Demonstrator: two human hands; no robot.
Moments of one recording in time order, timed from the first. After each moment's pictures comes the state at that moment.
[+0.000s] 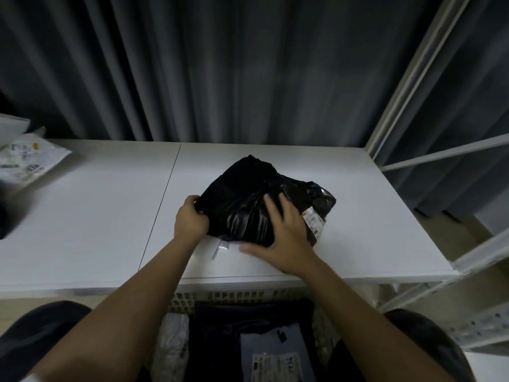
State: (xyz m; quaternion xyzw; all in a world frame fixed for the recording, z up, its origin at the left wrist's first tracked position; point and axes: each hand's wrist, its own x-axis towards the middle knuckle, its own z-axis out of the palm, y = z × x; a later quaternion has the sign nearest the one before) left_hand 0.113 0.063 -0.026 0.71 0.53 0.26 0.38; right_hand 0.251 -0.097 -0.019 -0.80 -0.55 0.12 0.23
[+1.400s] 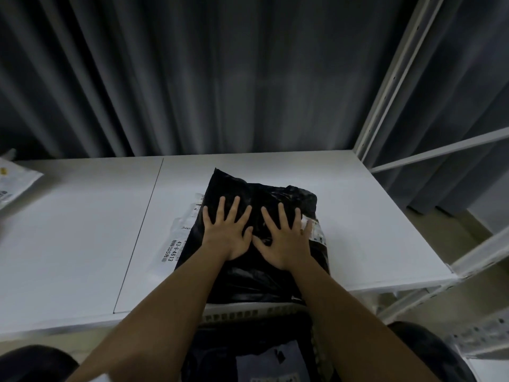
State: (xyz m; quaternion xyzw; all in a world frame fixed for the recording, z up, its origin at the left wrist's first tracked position) left_hand 0.193 0.045 -0.038 0.94 0.34 -0.07 0.05; right_hand 0.304 -0.067 -0.058 -0.88 -0.46 0.09 0.05
